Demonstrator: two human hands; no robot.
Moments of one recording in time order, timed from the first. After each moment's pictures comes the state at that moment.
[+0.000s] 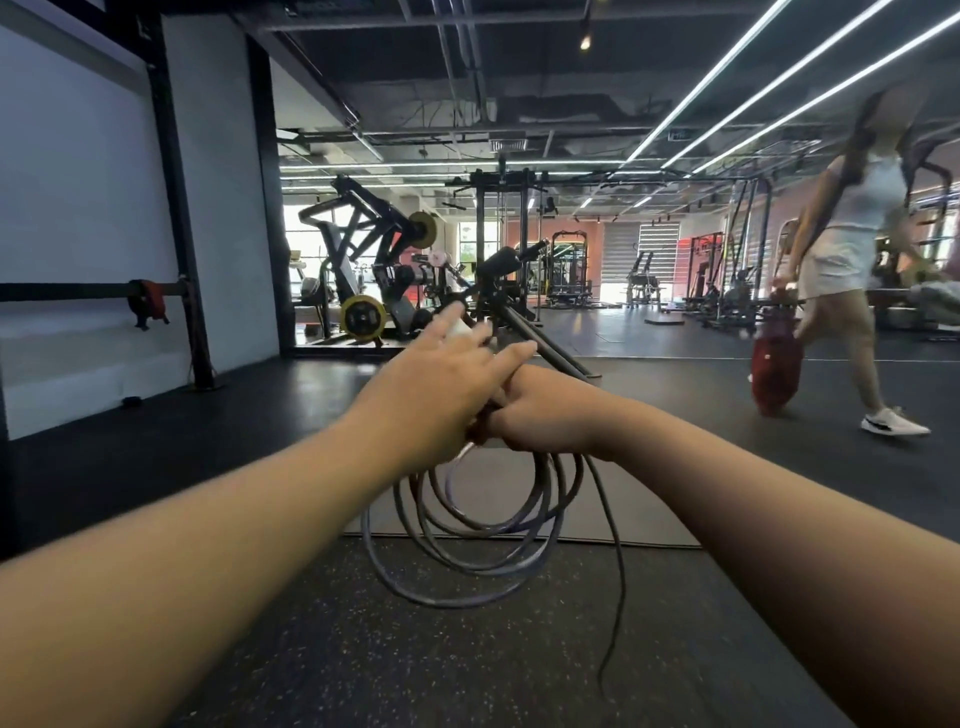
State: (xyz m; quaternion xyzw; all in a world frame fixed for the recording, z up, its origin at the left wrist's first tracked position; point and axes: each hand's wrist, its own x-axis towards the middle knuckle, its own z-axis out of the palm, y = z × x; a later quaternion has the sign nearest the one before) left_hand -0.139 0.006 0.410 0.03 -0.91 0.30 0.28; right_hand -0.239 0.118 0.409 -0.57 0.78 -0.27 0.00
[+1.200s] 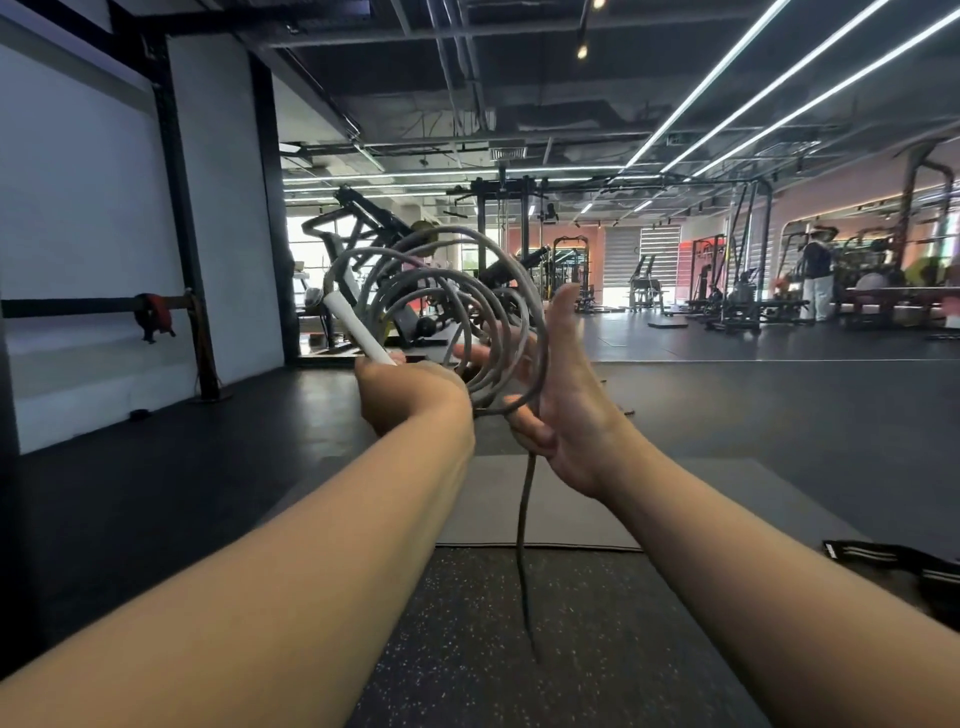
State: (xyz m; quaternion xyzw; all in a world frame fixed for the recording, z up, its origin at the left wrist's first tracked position) left_hand -0.175 0.019 0.423 0.34 -0.23 -0.67 0.62; right_hand -0.233 0.118 0.392 -0.45 0.48 -0.72 0.23
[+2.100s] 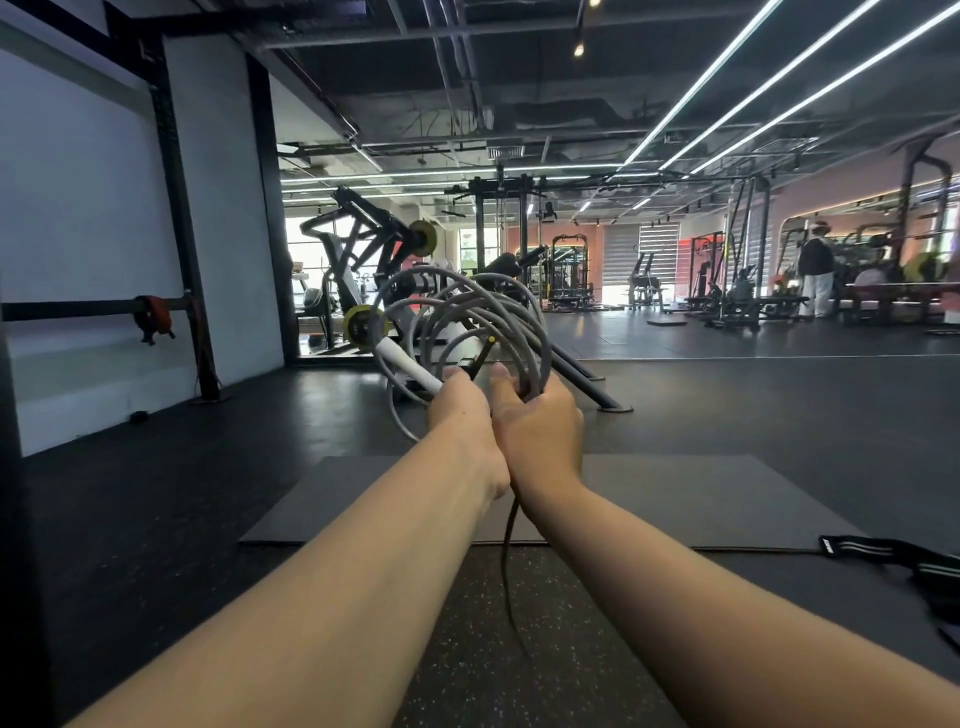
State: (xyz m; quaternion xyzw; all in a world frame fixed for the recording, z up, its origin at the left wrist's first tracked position) left_hand -0.174 0.051 0.400 0.30 -0.36 -0.83 0.30; right_hand -0.216 0.088 0.366 -0.23 0.68 -0.69 -0.10
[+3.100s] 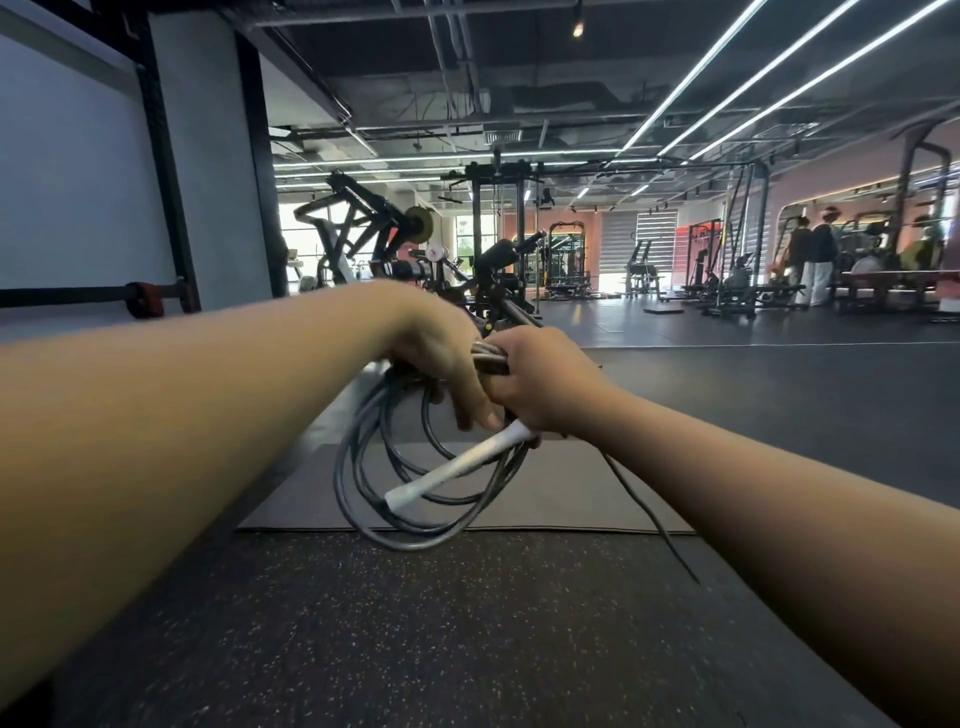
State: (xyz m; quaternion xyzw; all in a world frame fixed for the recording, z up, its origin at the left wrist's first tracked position) left_hand -0.153 0.006 0.482 0.15 -0.99 -0.06 -0.05; right_hand -0.244 0.110 0.411 -0.52 0.79 -0.27 -0.19
